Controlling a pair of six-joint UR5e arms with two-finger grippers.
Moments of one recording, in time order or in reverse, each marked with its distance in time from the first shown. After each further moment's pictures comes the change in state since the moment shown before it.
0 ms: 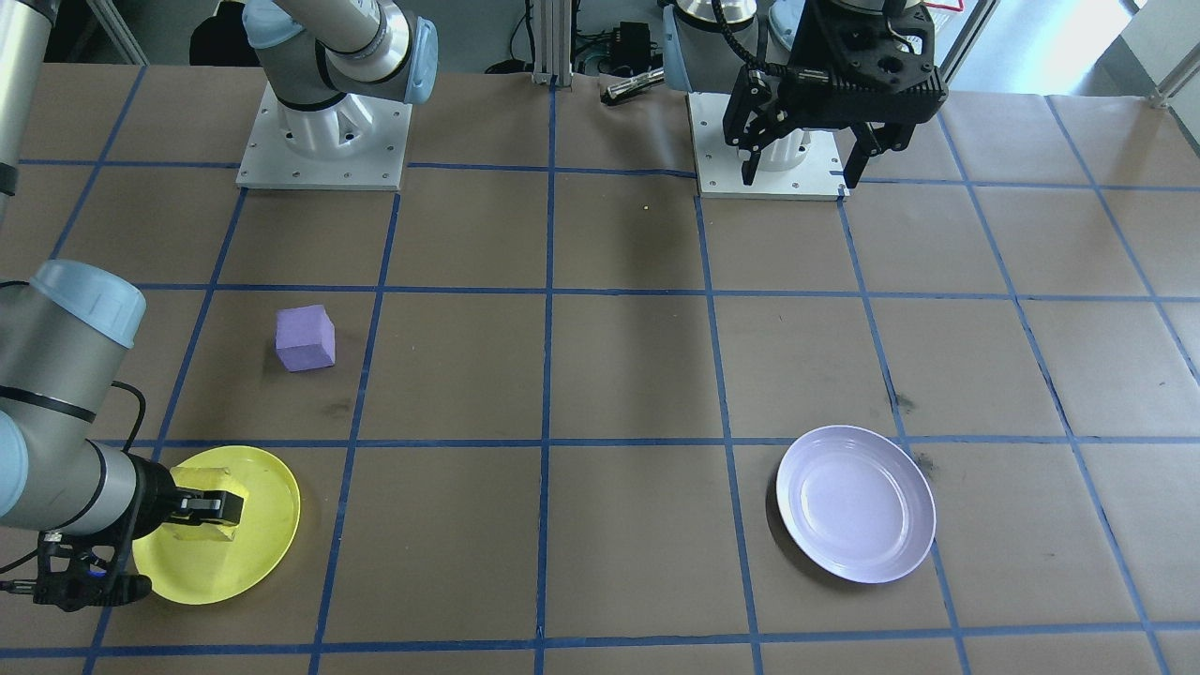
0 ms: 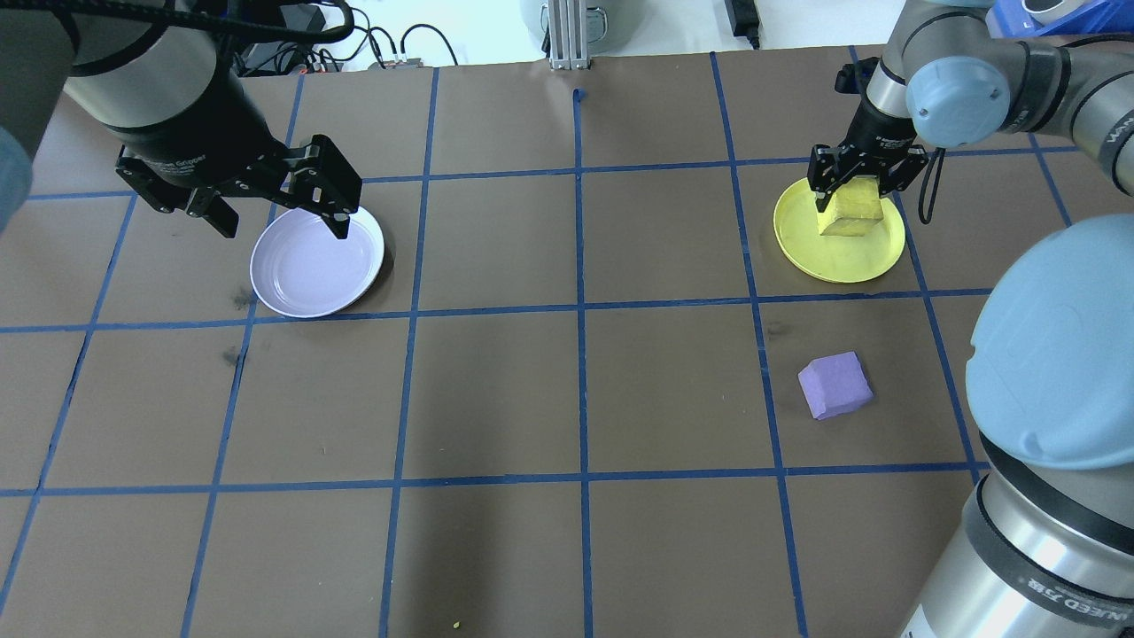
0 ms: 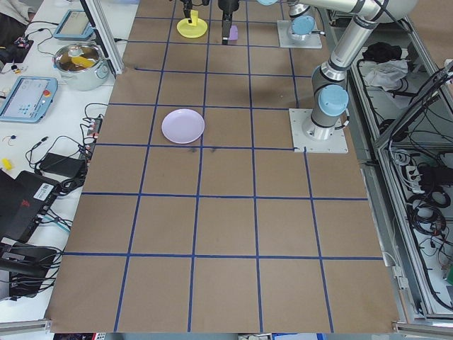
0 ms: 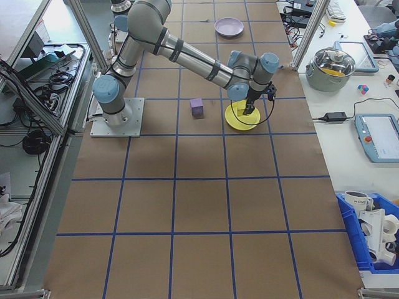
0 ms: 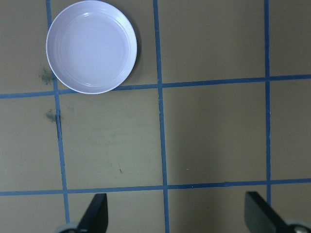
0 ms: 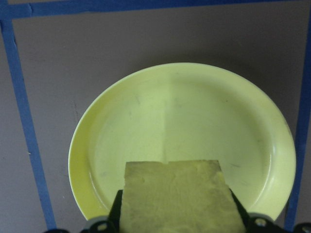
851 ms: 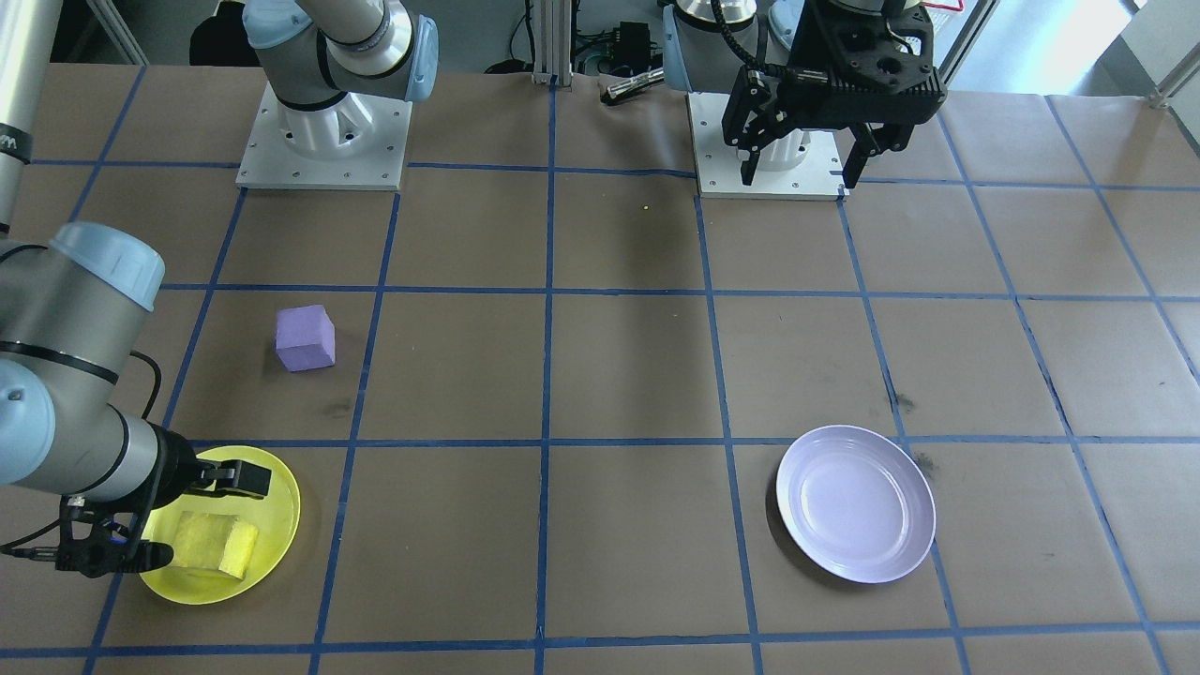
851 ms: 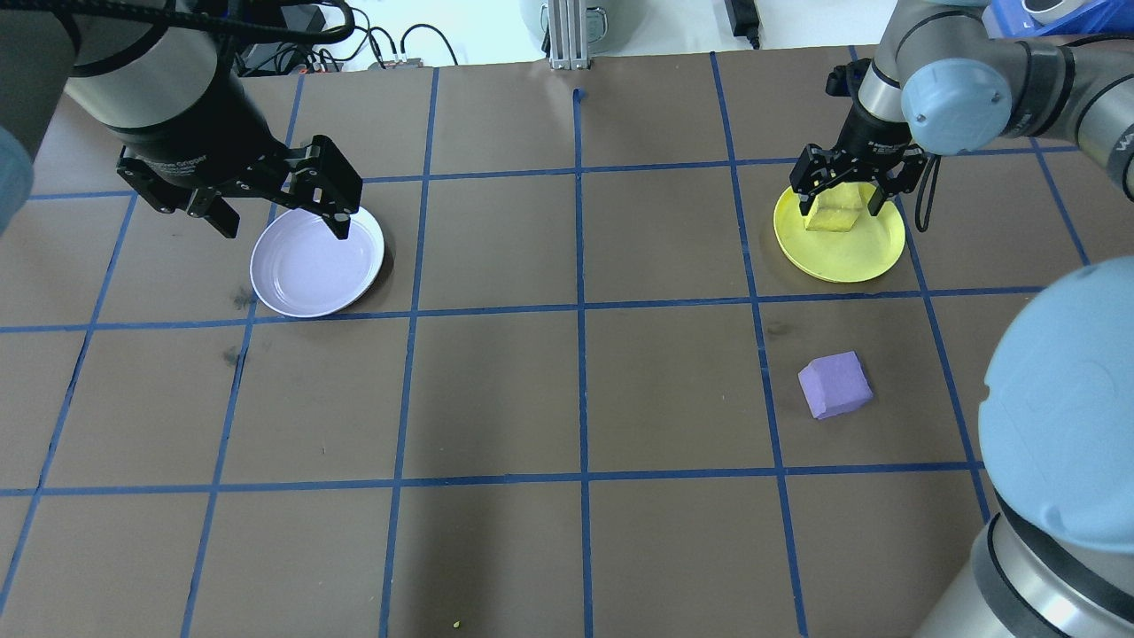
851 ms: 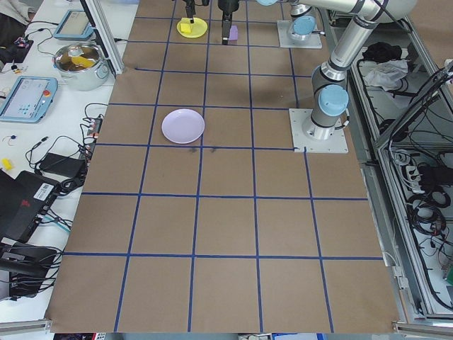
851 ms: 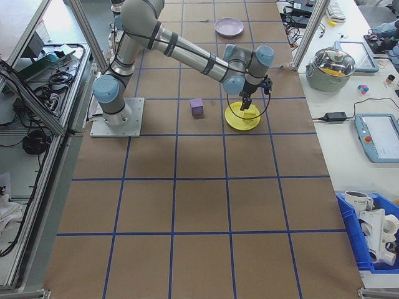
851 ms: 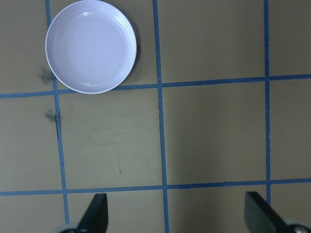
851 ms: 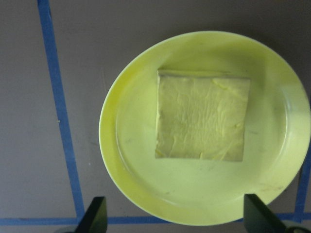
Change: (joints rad) left arm 0.000 0.000 -0.001 0.000 -0.001 0.000; right arm 0.026 -0.080 0.067 0.016 0.003 0.021
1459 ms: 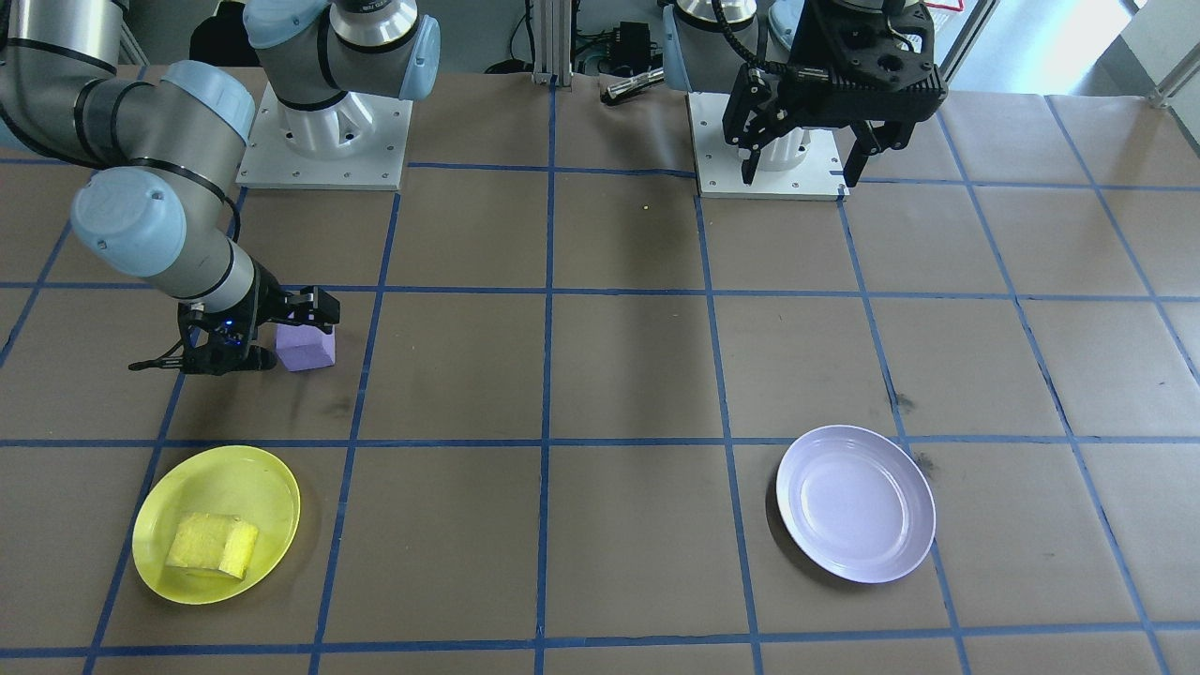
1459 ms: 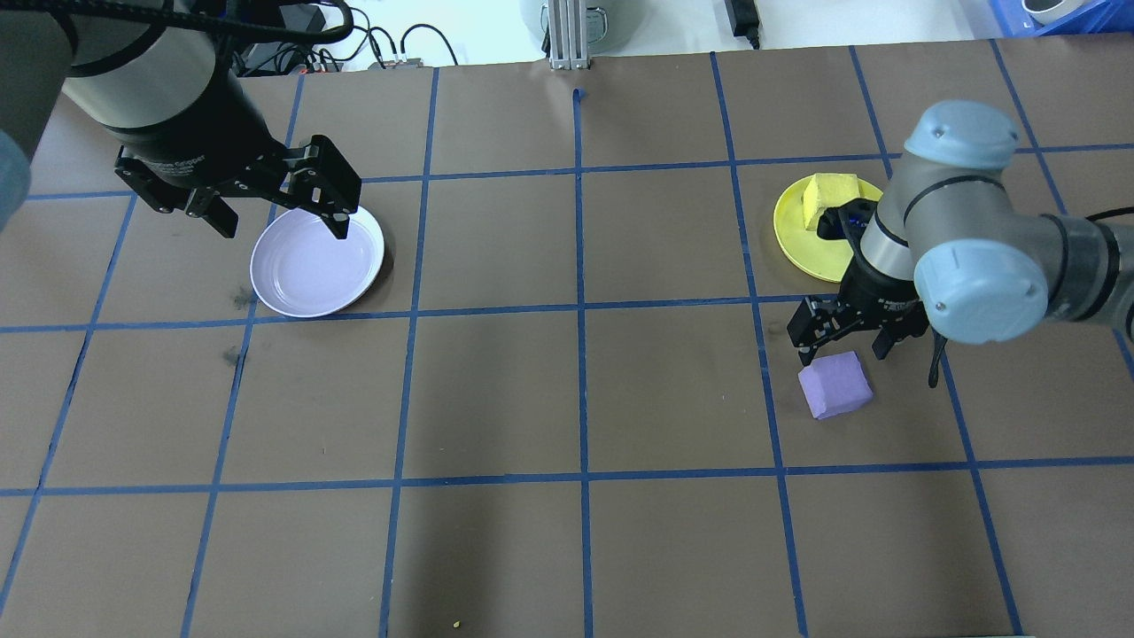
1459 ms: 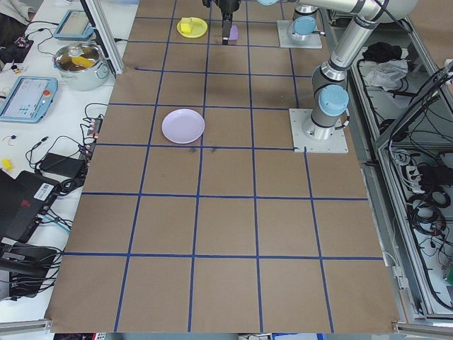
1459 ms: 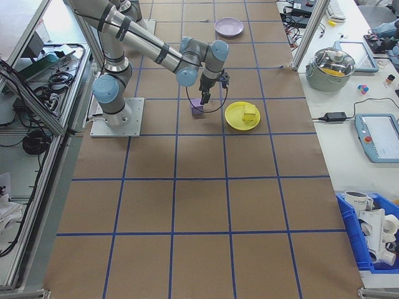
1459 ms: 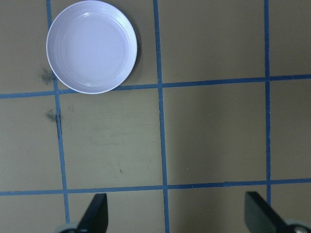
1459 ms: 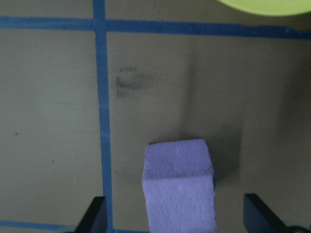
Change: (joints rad) left arm 0.000 0.002 0.000 0.000 0.002 0.000; right arm 0.006 -0.368 0.514 -0.053 -0.014 -0.093
